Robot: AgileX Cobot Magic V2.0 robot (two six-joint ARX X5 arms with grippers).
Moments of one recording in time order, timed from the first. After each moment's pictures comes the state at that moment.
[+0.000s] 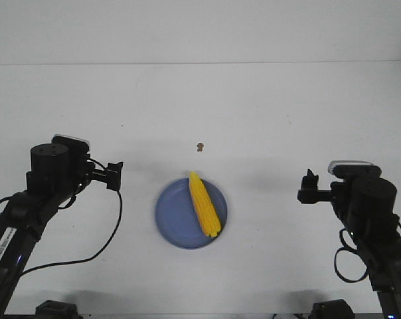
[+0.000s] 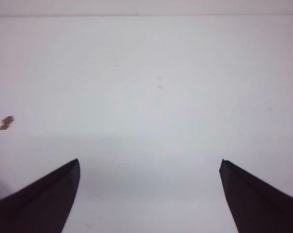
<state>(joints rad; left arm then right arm) -0.15 1.13 1.08 -0.45 0.16 0.05 0.11 0.81 1.00 -0.71 0.08 0.13</state>
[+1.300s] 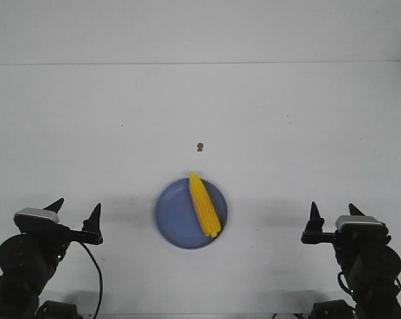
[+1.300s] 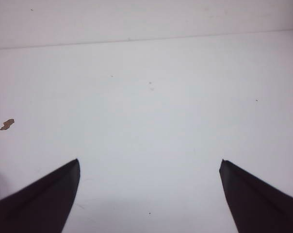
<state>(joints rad) -0.14 0.42 0.64 -0.43 0.05 -0.04 0.10 0.34 0.61 -0.59 0.08 0.15</state>
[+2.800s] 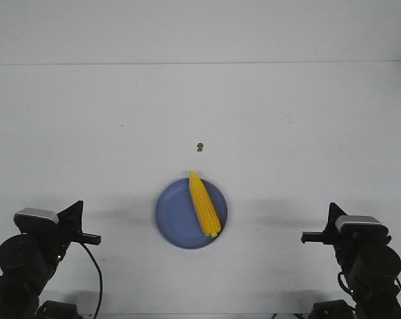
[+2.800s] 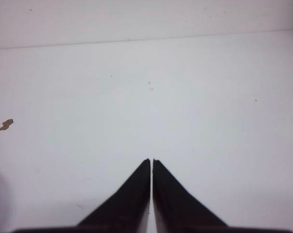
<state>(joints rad) -0.14 0.42 0.64 -0.43 0.05 -0.04 0.10 0.34 0.61 -0.59 0.08 0.15</state>
